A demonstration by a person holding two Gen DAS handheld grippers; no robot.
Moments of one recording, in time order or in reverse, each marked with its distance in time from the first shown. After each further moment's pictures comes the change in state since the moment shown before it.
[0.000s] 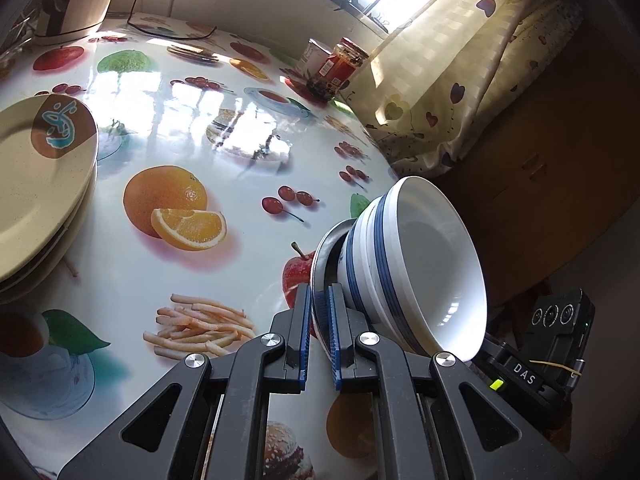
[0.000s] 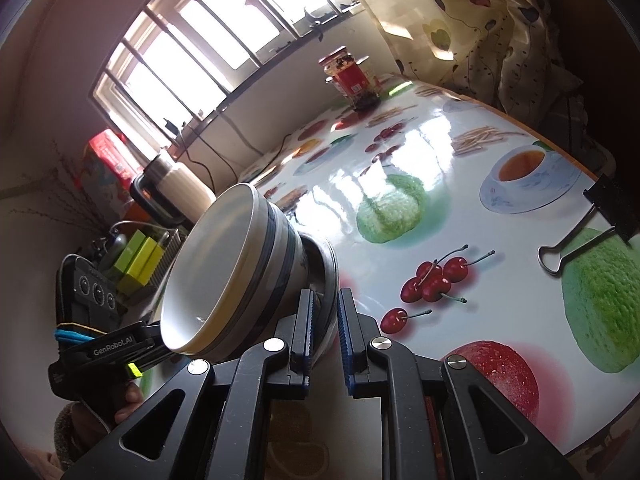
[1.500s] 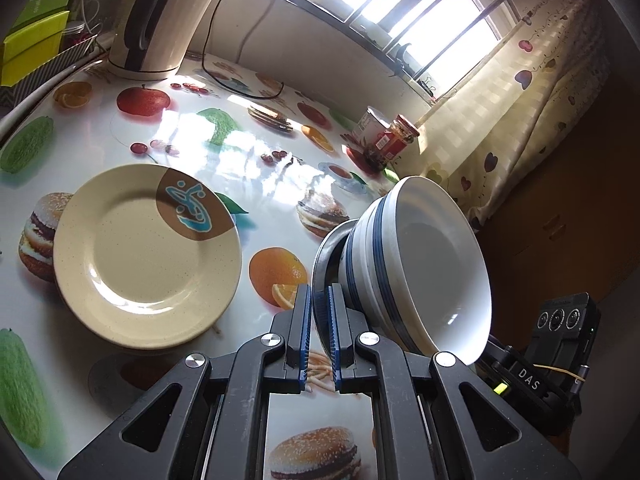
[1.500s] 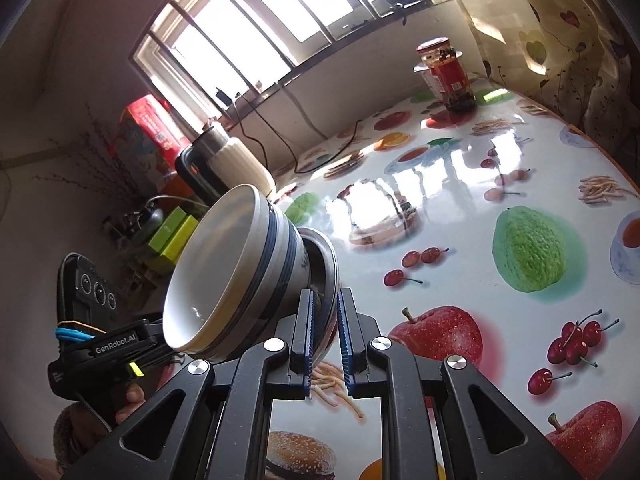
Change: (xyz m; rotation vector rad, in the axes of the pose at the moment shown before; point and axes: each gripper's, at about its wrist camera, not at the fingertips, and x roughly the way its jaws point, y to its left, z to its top) left arm -0.085 0.048 0.038 -0.107 -0.138 0.106; right arm 0.057 0.101 0.035 -0.124 0.074 0.123
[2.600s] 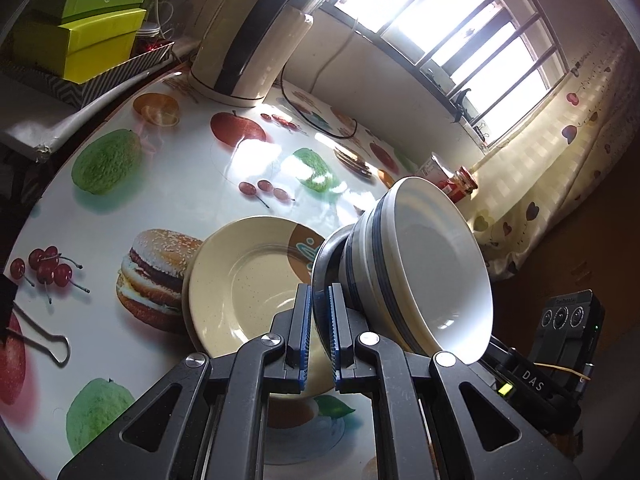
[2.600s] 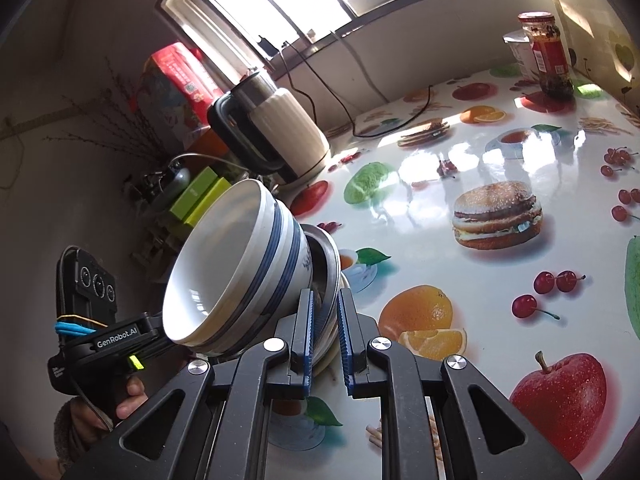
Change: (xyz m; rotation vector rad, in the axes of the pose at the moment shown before) left arm -0.036 0.083 0.032 -0.103 -0.073 0.116; right arm 0.103 0.063 0.015 -0.078 0.144 0.103
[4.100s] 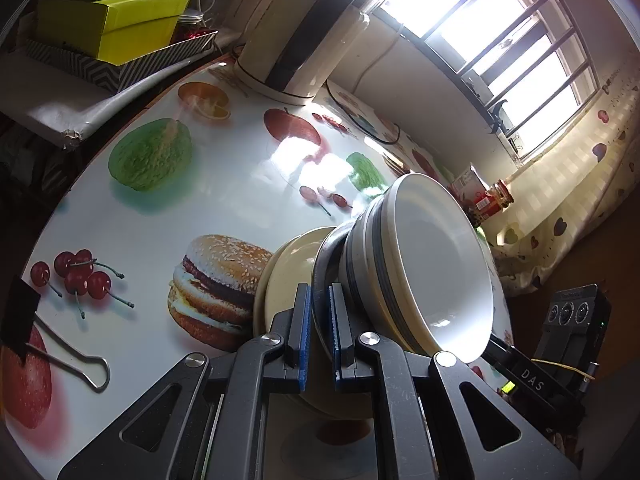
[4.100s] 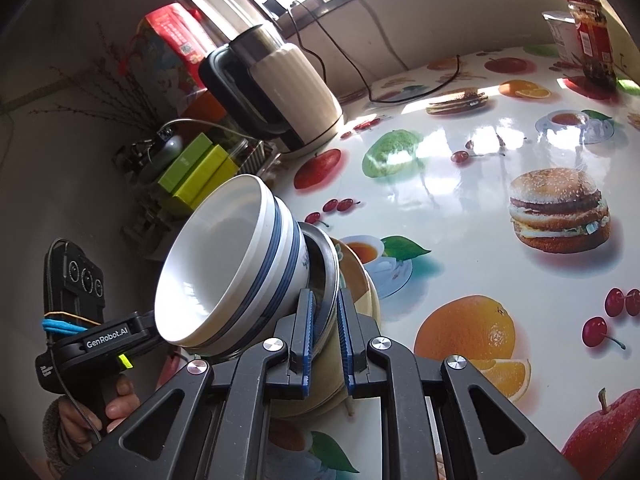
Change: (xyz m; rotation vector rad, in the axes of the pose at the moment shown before) left arm 0.008 0.044 0.007 -0.055 0.004 0.076; right arm 0.066 0.008 0.006 -0.037 0.097 -0.001
